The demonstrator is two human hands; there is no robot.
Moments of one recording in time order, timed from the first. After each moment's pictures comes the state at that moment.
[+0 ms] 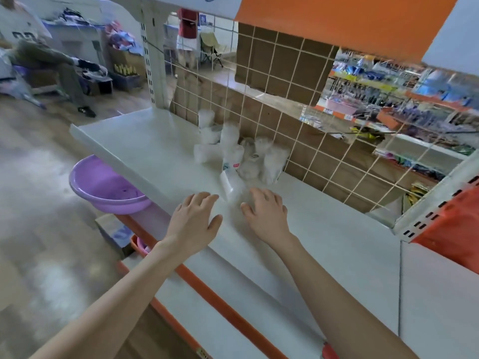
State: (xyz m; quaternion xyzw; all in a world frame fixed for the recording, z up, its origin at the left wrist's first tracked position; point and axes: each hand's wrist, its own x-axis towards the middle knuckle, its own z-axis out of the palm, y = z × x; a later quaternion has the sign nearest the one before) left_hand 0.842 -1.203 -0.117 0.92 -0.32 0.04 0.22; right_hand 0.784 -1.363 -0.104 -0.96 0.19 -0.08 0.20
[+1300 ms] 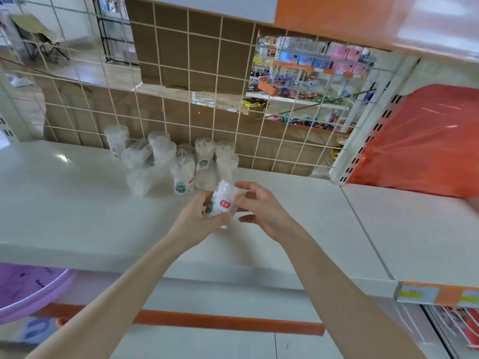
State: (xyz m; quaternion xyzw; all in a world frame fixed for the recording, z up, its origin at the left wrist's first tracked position) left_hand 0.923 -1.255 -0.111 0.68 -0.43 -0.30 0.51; right_hand 0.795 -1.350 -0.075 -0.65 0.34 -0.19 0.65
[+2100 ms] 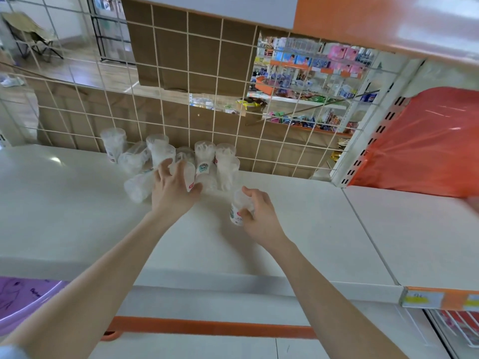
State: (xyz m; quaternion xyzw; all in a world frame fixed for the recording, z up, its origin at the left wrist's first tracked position) left_hand 0.989 -1.298 -0.109 0.84 -0.41 -0.03 0.34; right_hand 0.802 -1.361 -0.120 -0.83 0.39 -0.24 0.32
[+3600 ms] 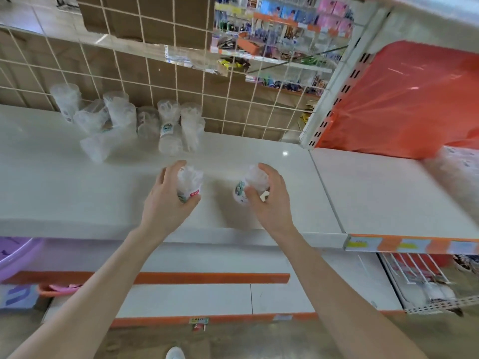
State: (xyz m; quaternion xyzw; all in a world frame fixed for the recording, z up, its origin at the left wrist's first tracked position) left_hand 0.879 -1.247 -0.132 0.76 -0.47 -0.09 0.44; right_hand 0.696 -1.343 -0.115 -0.77 0.40 -0.38 0.32
